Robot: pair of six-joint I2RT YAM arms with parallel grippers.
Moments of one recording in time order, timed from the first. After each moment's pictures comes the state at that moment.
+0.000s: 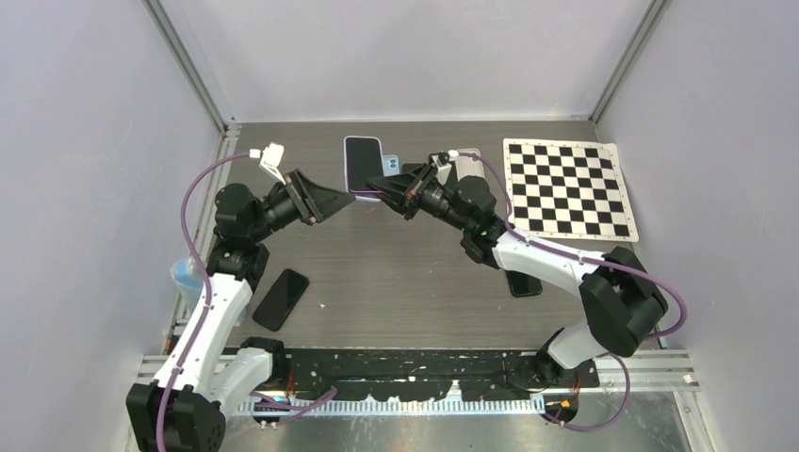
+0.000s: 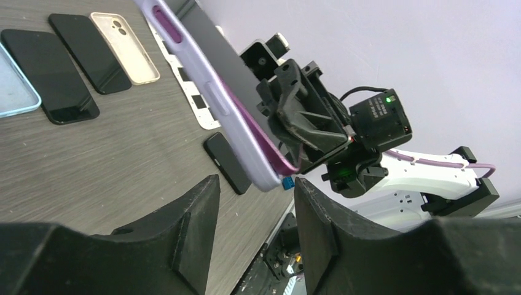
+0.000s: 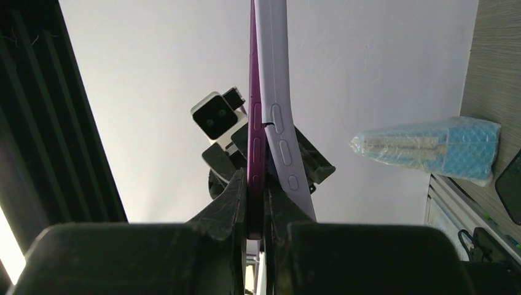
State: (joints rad) left arm -0.14 0.91 0.76 0.18 0.78 -0.87; right arm 0.73 1.49 0.91 0.73 -0.30 1.76
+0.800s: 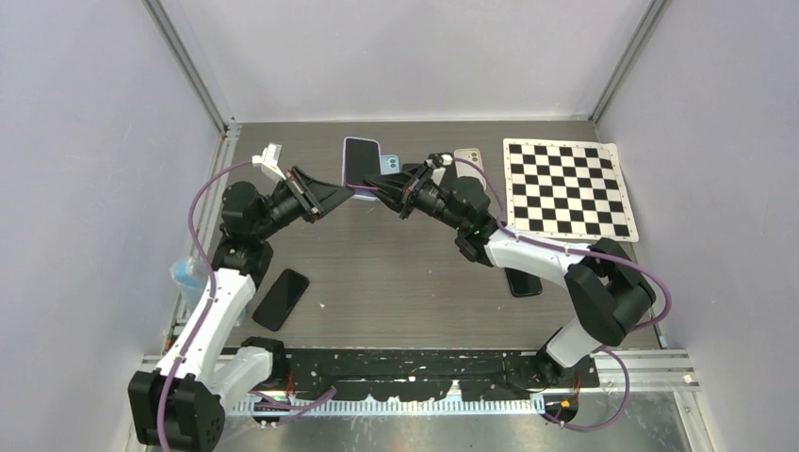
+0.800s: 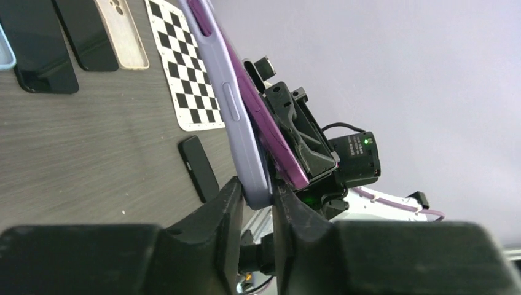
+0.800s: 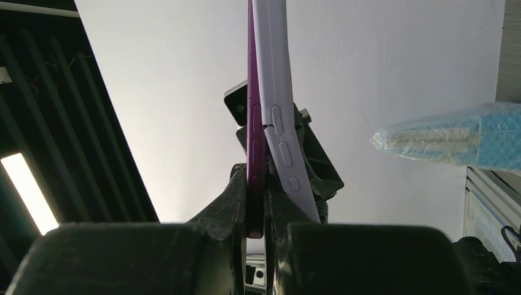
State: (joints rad) left arm -0.15 0.95 0.74 0.21 0.69 -1.07; right arm 0.73 1.56 0.91 0.82 -0.32 1.91
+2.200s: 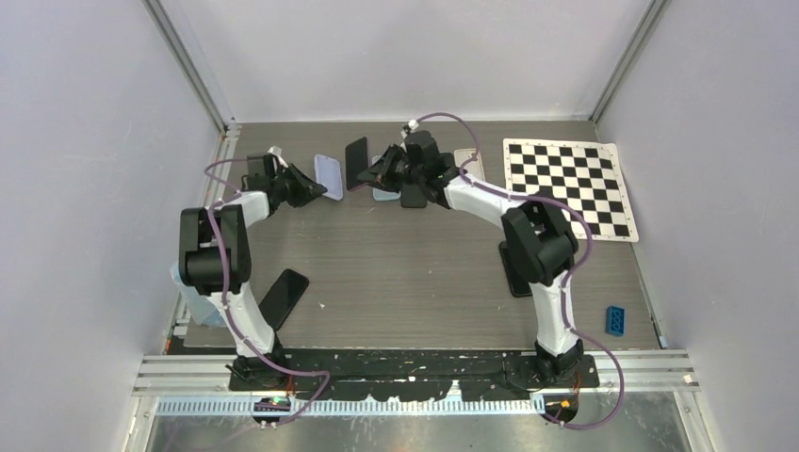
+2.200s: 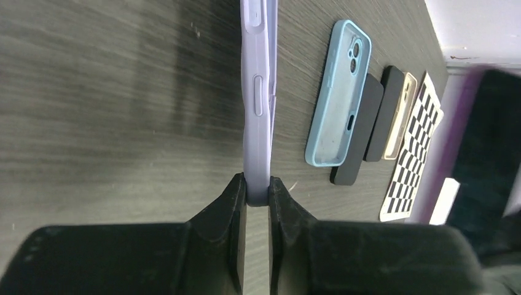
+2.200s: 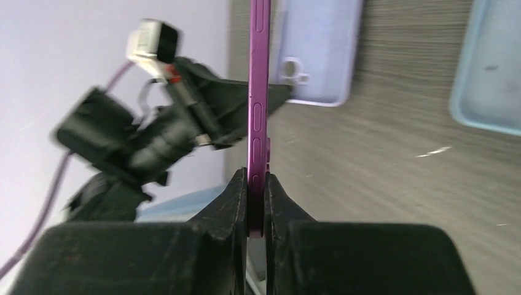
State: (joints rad) left arm 0.07 1.83 1.06 0.08 0.48 -0.73; right arm 0.62 2.04 1.53 0.17 -0.36 1.08
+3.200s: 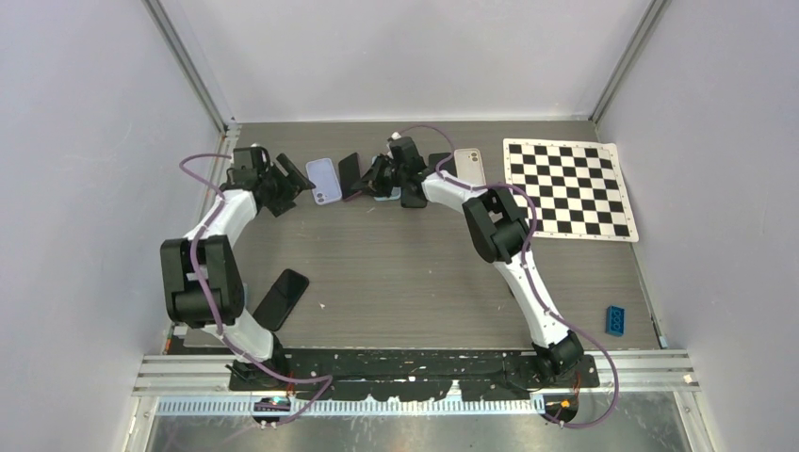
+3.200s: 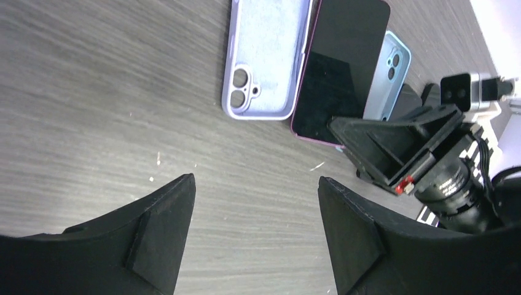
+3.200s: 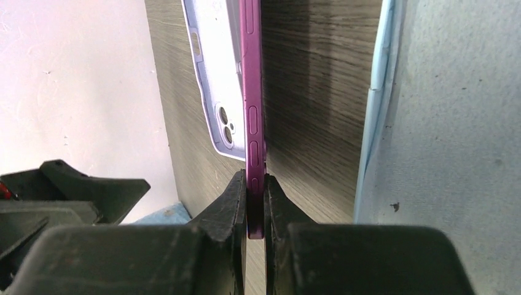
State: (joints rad) left arm 0.08 1.65 1.13 -0.28 0.25 -0.67; right arm 0.59 2.55 1.99 0.01 -0.45 1.02
